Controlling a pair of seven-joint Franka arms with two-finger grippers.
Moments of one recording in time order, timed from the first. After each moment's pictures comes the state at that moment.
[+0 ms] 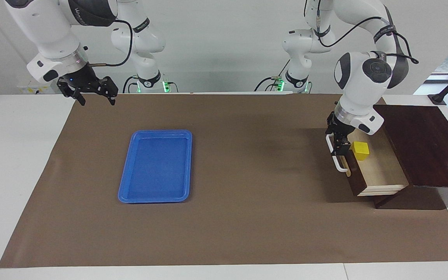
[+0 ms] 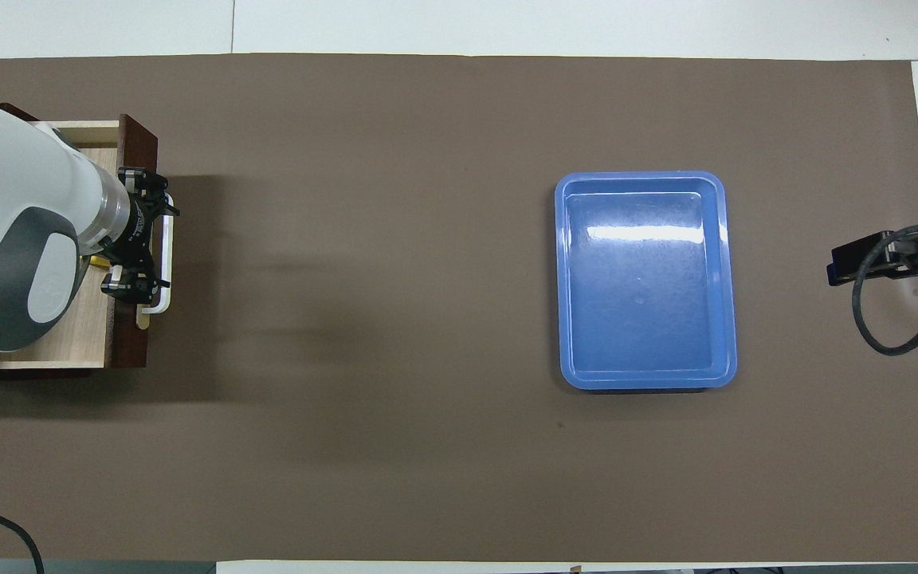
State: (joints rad) left arm -0.07 0.09 -0.09 -1.88 0.07 1.97 -1.62; right arm -0.11 -0.05 0.09 -1.66 0.00 1.52 -0.01
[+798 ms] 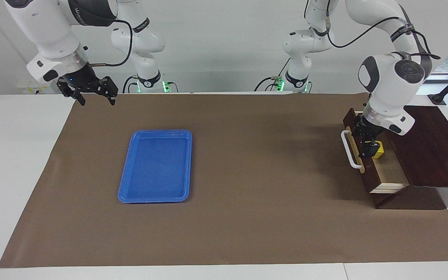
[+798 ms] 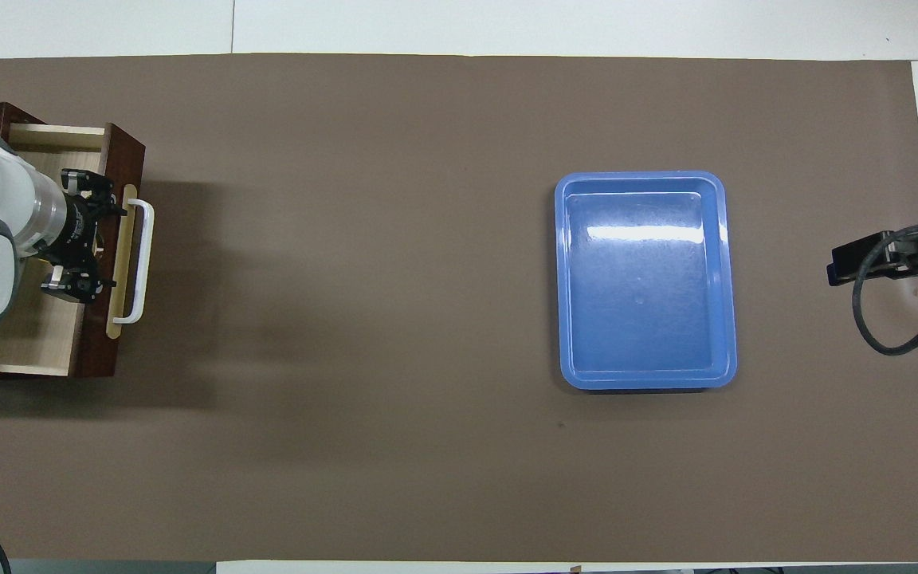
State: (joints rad) left arm 0.10 0.08 -0.09 -1.91 0.11 2.03 -1.46; right arm -0.11 -0.05 0.09 -1.66 0.00 1.52 -0.01
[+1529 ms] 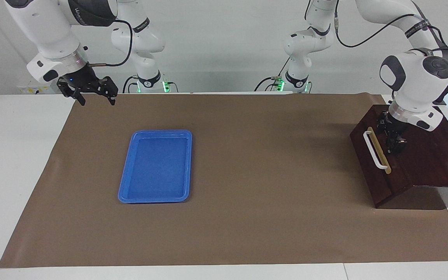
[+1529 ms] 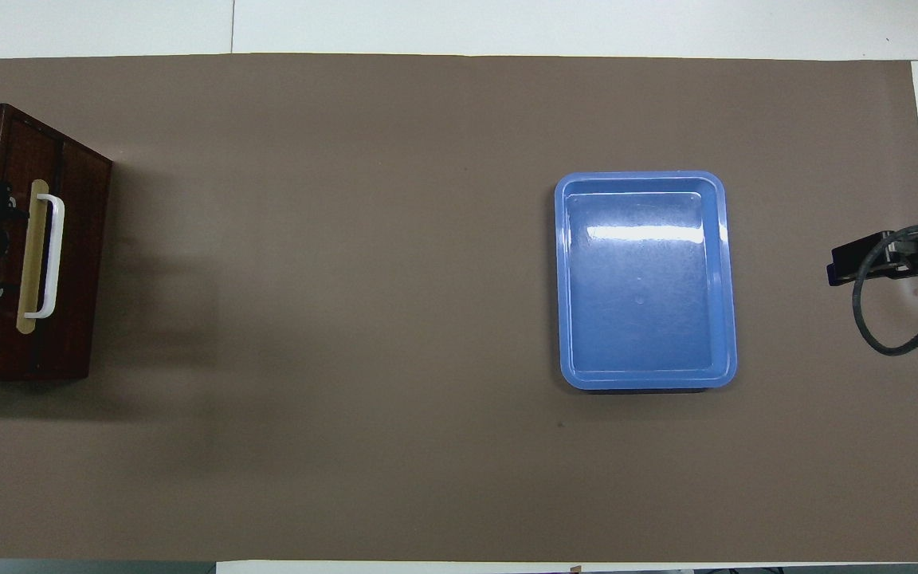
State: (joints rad) left arm 0.20 0.08 -0.09 -1.91 0.14 2.05 -1.36; right arm -0.11 -0.05 0.09 -1.66 0.00 1.52 -0.01
